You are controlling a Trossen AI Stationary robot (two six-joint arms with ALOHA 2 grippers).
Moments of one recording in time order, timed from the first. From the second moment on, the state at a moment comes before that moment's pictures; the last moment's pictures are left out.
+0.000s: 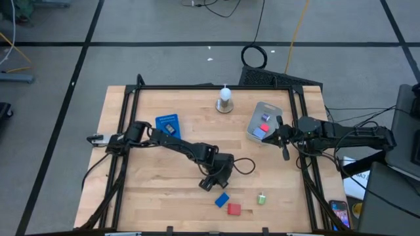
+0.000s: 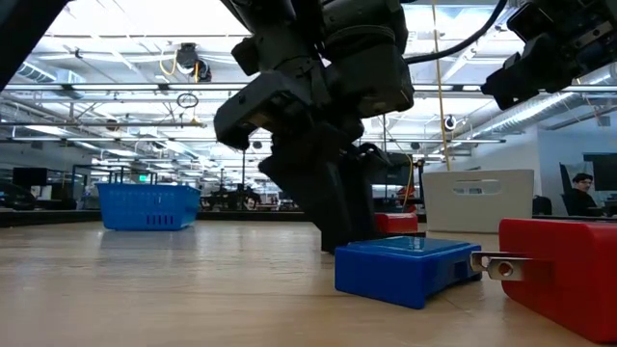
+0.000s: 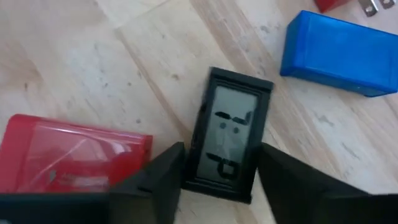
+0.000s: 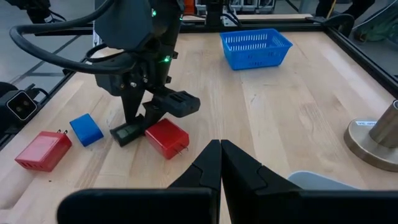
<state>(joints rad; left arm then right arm) -0.17 2.22 1.59 -0.58 0.30 0.33 -0.06 0.41 0.35 -0.29 -0.13 0.01</state>
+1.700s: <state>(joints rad) -0.01 0.50 0.29 0.17 -0.11 0.18 -0.06 0.41 0.33 -0.11 -0.16 0.00</state>
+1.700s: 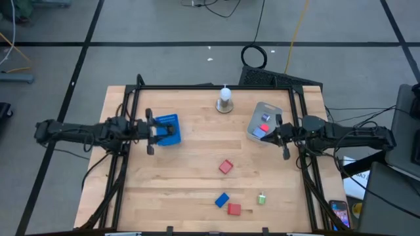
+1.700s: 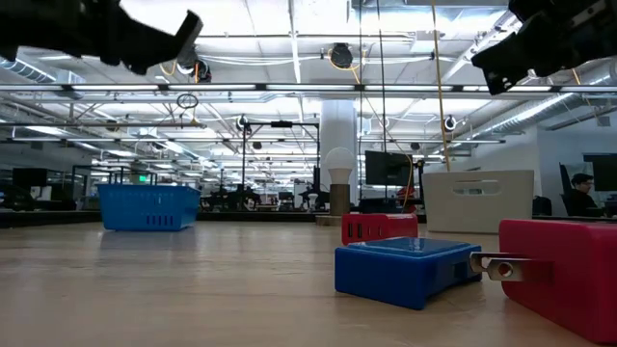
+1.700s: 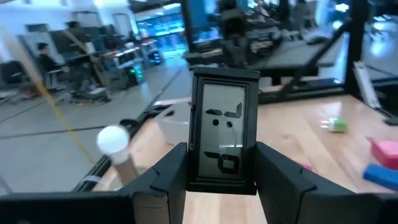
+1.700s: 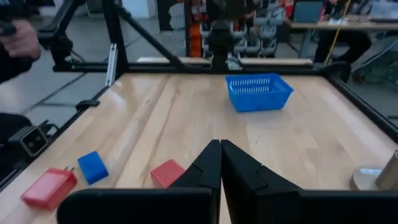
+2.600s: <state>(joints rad) 0.08 0.30 0.01 0.36 -0.11 0.07 -0.33 0.10 0.02 0.14 -0.27 0.12</state>
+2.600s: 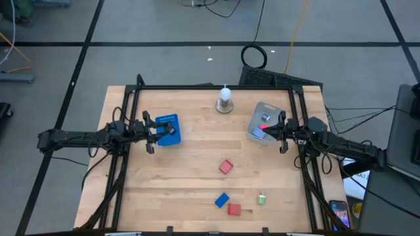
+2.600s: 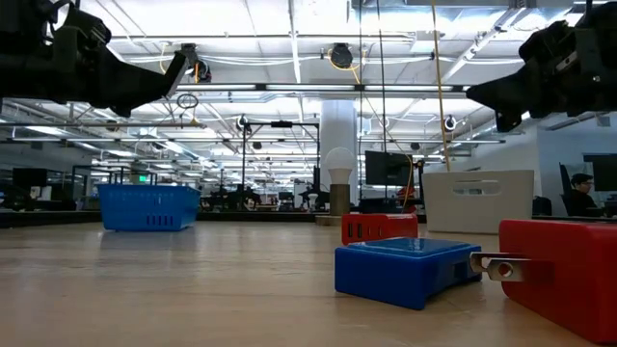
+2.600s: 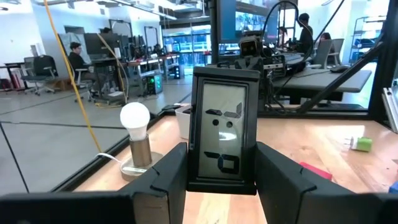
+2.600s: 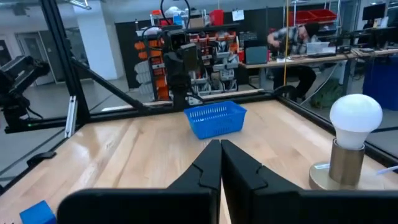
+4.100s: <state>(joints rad) 0.08 1.03 0.64 -0.60 -0.32 -0.15 -0.33 0.10 0.01 0.07 -0.27 0.11</state>
